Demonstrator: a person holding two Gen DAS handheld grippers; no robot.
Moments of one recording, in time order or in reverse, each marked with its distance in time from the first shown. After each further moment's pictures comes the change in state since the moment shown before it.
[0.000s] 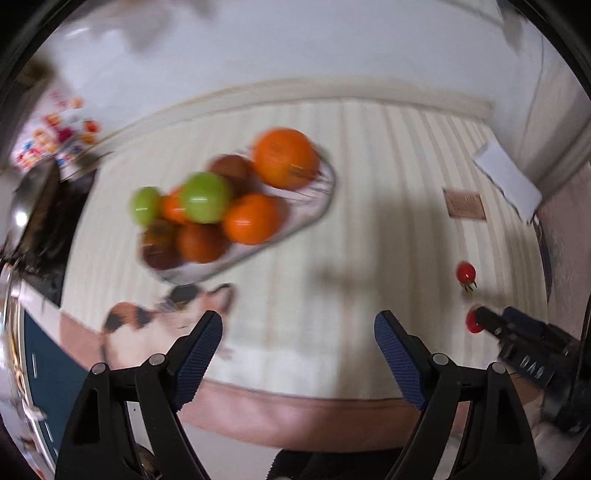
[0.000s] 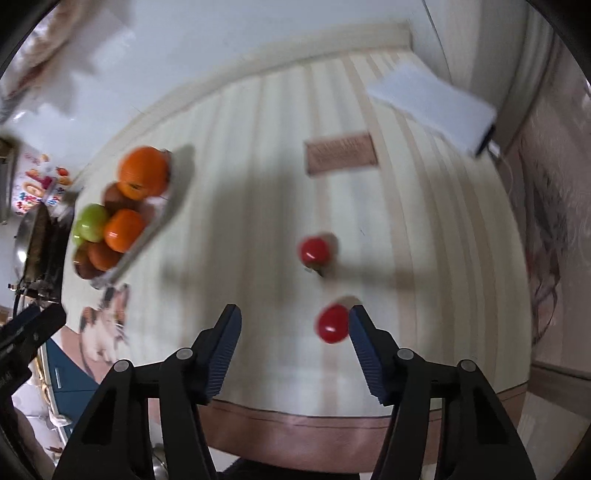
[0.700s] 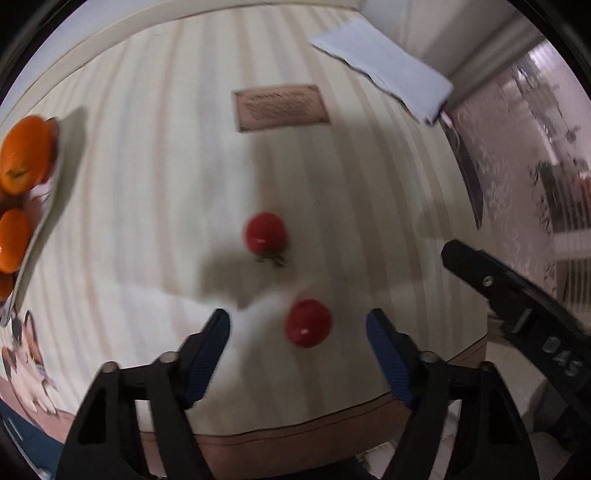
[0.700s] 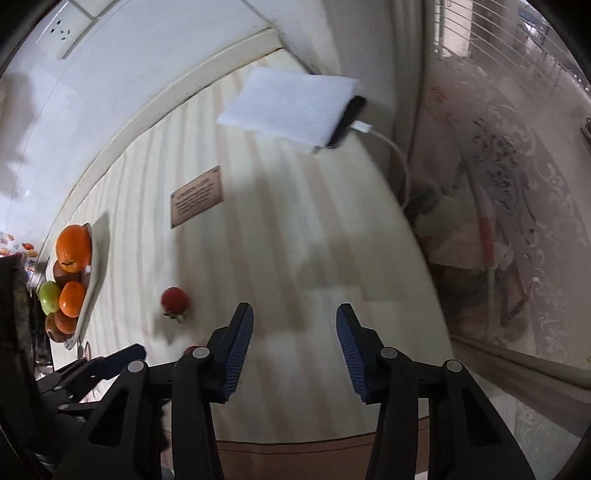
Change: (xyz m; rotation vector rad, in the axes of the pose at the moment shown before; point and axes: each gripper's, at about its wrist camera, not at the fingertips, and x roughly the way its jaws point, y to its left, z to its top) left arm 0.080 -0.174 0.001 0.228 0.237 -0.318; right arm -0.026 -0.121 0.023 0.238 -0.075 -0.074
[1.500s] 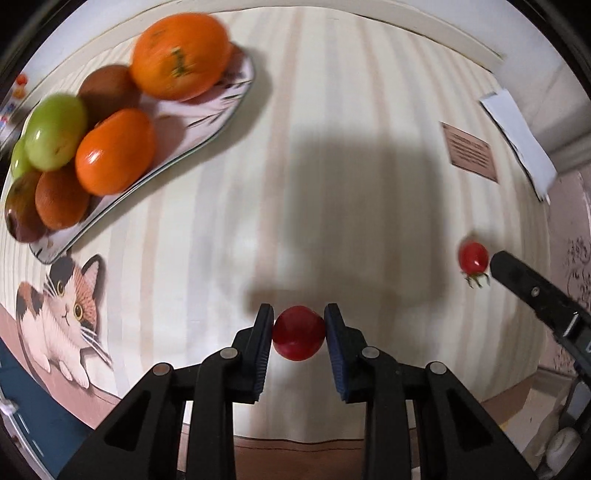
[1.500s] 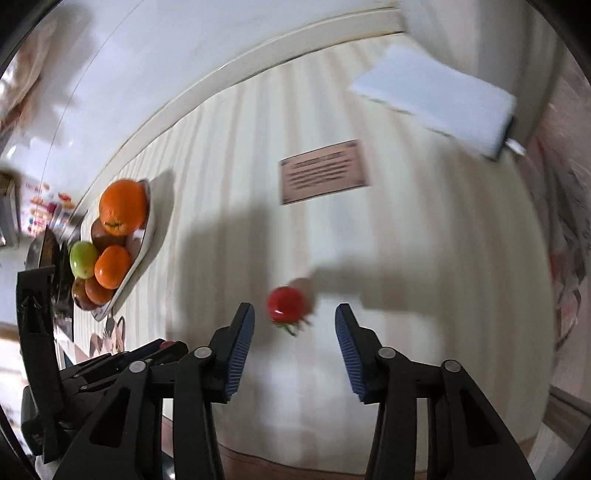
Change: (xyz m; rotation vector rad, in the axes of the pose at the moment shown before) left arm -0.020 0.142 -0.019 -0.298 -0.060 0.110; right arm 0.047 0.108 -0.006 -0.218 0.079 0.165
